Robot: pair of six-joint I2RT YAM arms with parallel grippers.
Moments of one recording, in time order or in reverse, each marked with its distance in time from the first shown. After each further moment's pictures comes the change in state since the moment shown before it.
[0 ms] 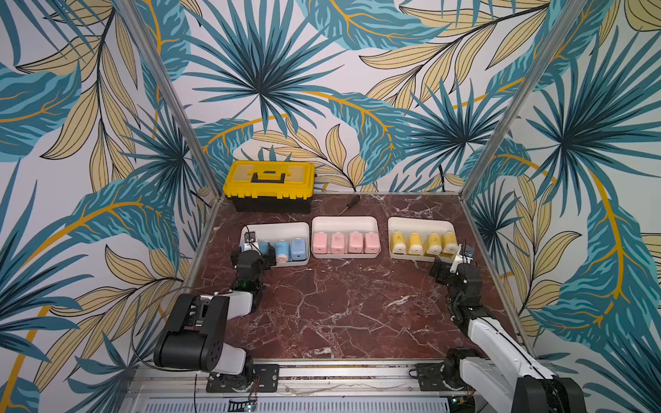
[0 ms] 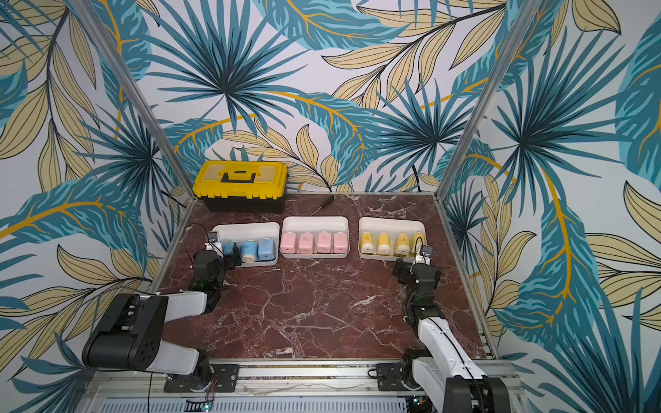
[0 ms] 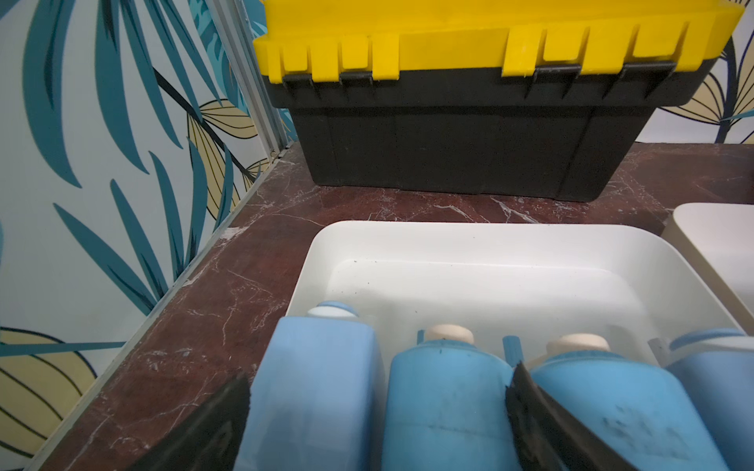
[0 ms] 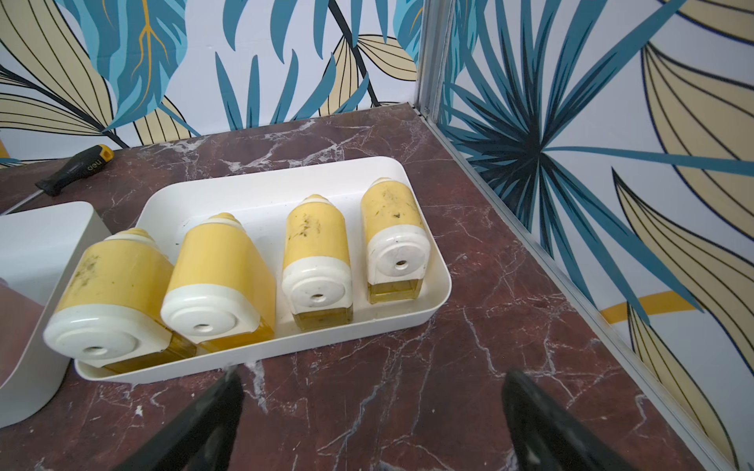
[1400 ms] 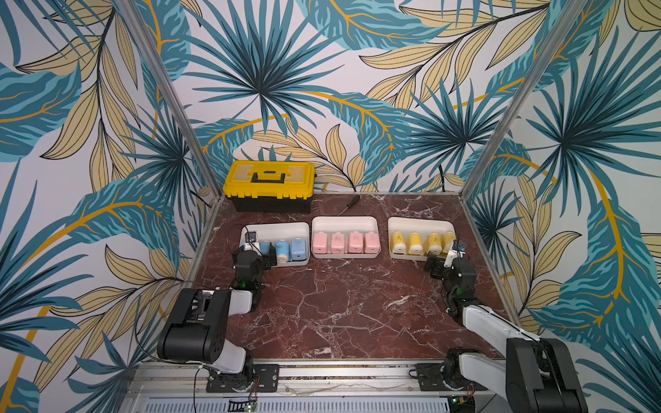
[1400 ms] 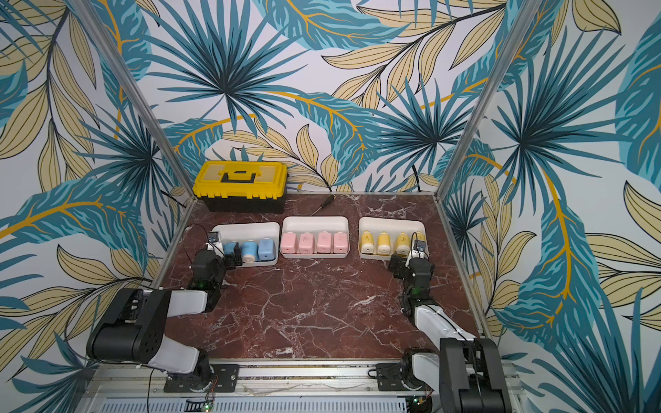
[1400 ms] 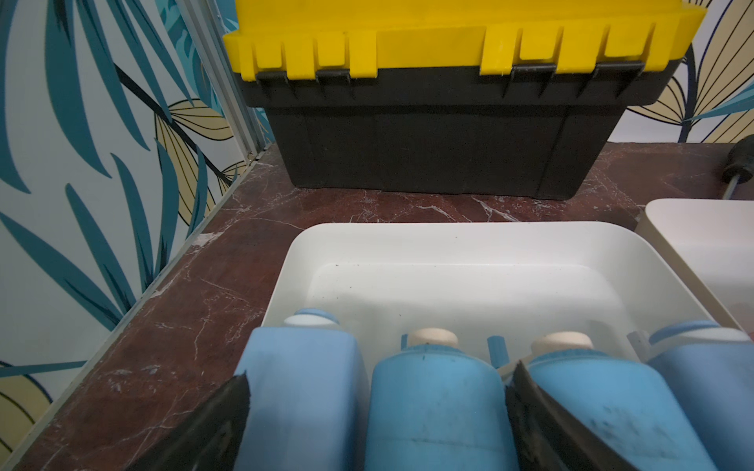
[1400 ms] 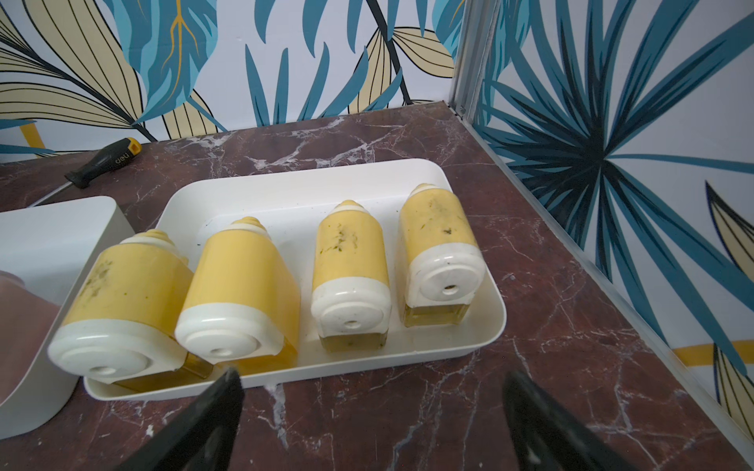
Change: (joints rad) left arm 0.023 0.045 0.000 0.053 0.079 0.007; right arm 0.000 0.237 0.029 0.222 -0.076 -0.015
